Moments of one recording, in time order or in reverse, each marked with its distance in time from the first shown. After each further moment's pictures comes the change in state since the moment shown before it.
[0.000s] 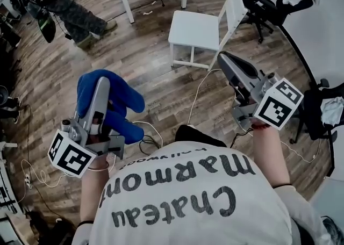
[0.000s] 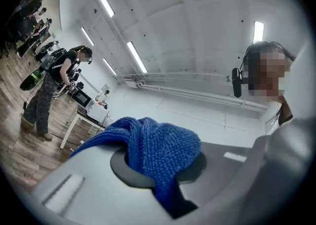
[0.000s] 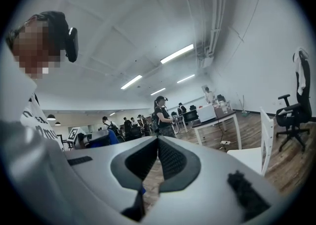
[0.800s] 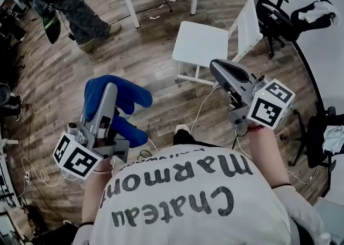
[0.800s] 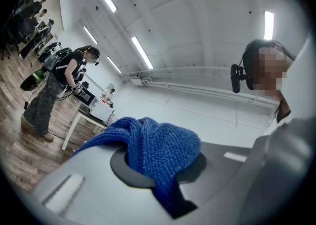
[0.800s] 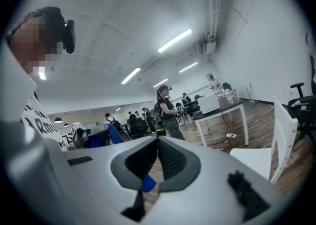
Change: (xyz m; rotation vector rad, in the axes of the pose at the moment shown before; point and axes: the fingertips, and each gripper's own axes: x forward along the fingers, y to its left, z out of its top) left arm 0.143 0.066 -0.018 0.000 0.022 0.073; right arm 0.097 -0.147 0.002 0.050 0.108 0.099
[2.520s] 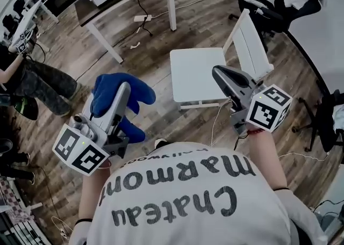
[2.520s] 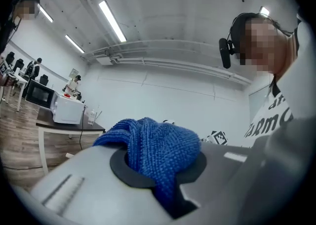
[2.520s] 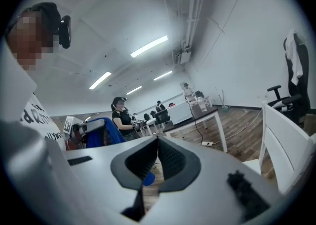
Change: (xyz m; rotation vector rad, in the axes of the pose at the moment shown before) left arm 0.277 0.152 0.046 0.234 0.285 -0.326; right arm 0.139 -0.206 0.062 0.075 -0.097 -0.307
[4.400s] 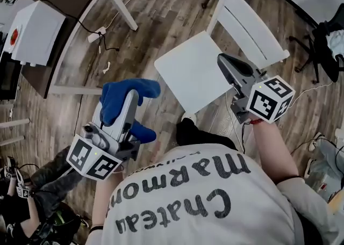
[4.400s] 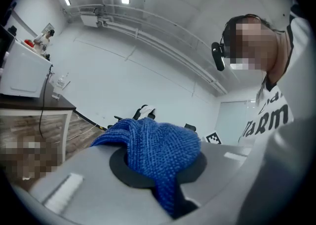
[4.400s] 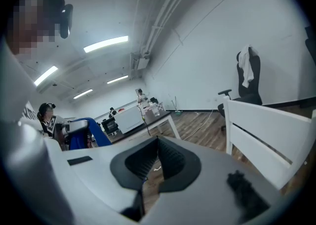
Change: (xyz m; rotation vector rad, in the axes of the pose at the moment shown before) left arm 0.207 0.198 -0.041 -0.134 0.208 -0.429; right arm 0.117 -0.186 -0.012 0.138 -0.082 -0.584
